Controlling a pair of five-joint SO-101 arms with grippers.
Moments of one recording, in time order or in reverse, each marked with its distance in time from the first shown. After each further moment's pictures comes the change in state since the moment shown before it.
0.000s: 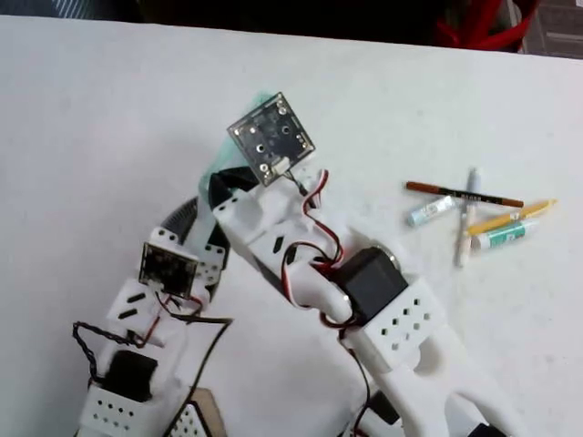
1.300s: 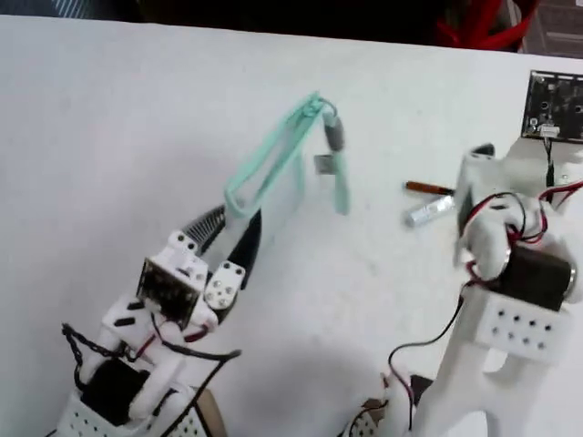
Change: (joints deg) left arm 14.8 2.3 -17.1 9.8 0.1; right arm 61.9 -4.8 -2.5 9.2 11.0
